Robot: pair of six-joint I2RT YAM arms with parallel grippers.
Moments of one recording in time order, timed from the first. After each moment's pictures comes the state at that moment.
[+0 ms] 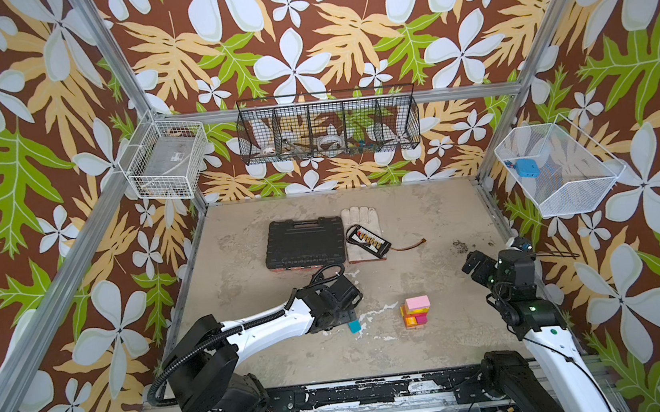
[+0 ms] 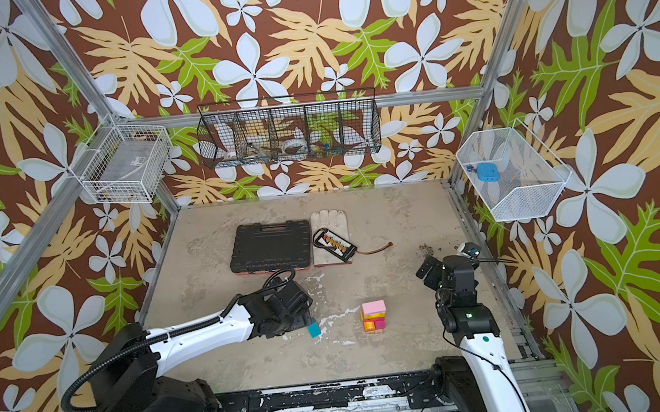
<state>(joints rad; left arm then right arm) -0.96 1.47 0.85 -0.61 -0.21 -1.14 -0.06 0.66 0.49 -0.42 0.23 0.56</state>
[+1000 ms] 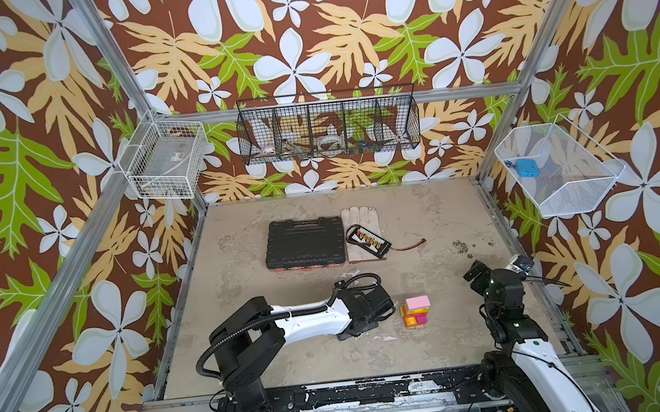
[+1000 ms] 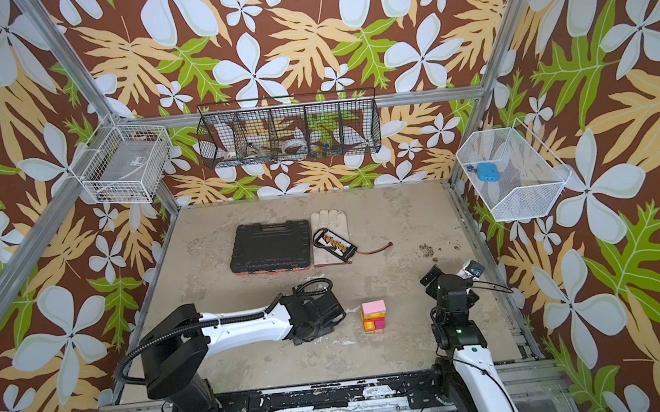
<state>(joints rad) -1.10 1.75 1.05 -0.67 -0.27 -1.34 -0.06 0.62 0.23 -0.08 0.36 0.59</state>
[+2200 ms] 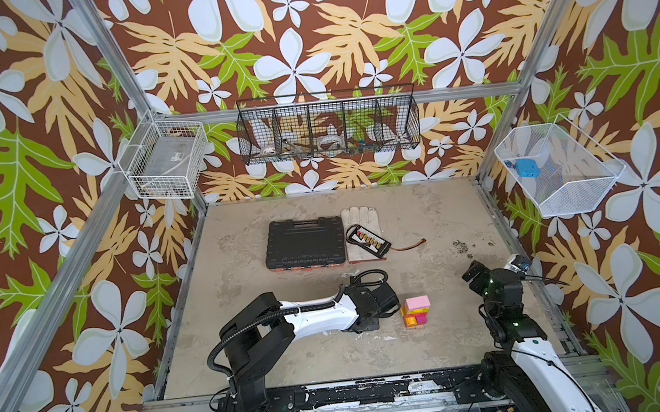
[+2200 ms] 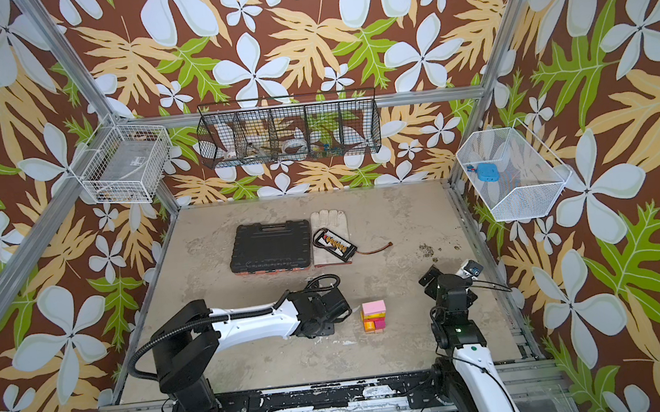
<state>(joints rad) -1.10 1.79 1.13 -0.68 -0.27 -1.04 -0.06 0.64 0.23 -0.08 0.33 0.59</state>
